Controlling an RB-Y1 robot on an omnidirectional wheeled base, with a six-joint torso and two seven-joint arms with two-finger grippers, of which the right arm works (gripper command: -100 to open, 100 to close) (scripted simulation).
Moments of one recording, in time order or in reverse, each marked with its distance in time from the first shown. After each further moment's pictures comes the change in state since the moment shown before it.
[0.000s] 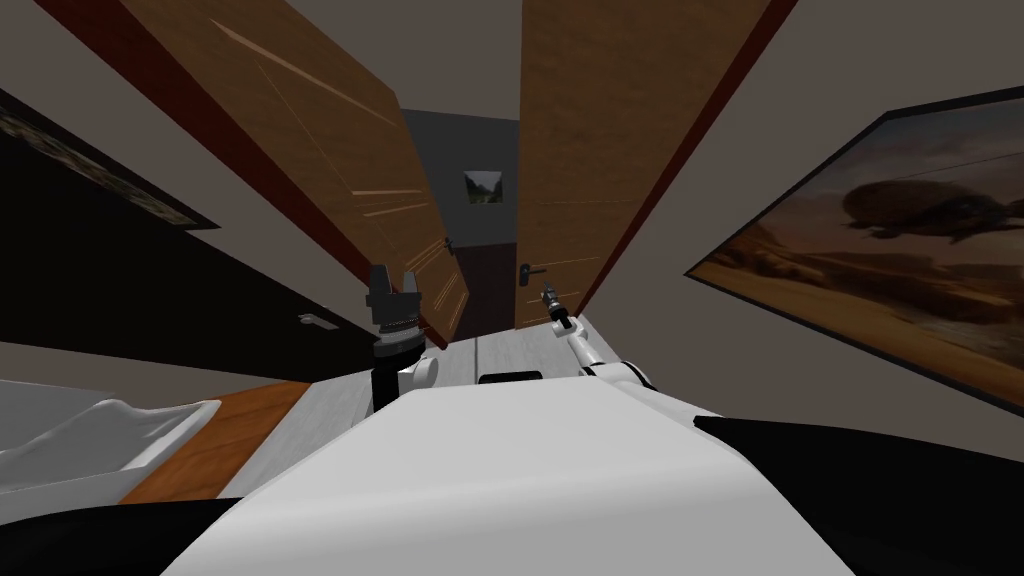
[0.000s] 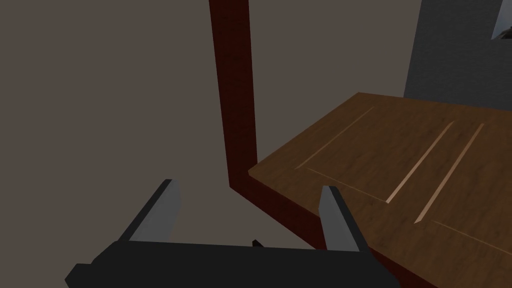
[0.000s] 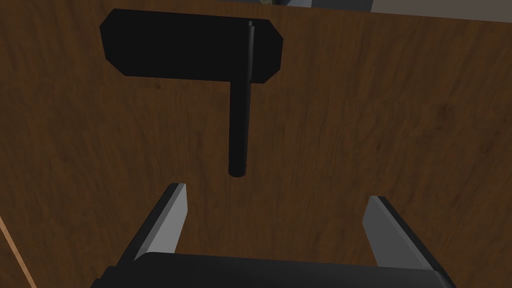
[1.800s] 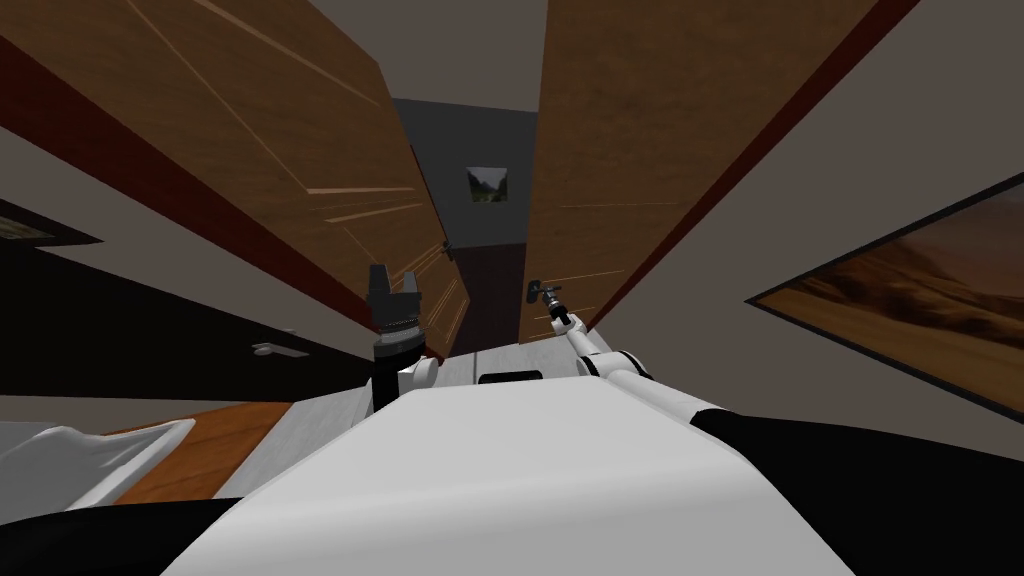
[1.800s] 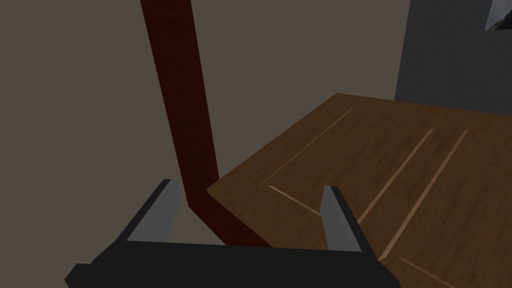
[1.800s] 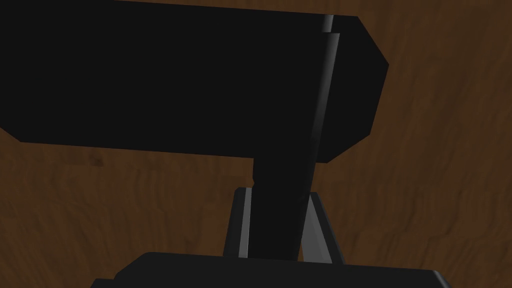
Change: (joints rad) arm -0.093 -0.013 -0.014 0.151 0.014 0.001 -0.020
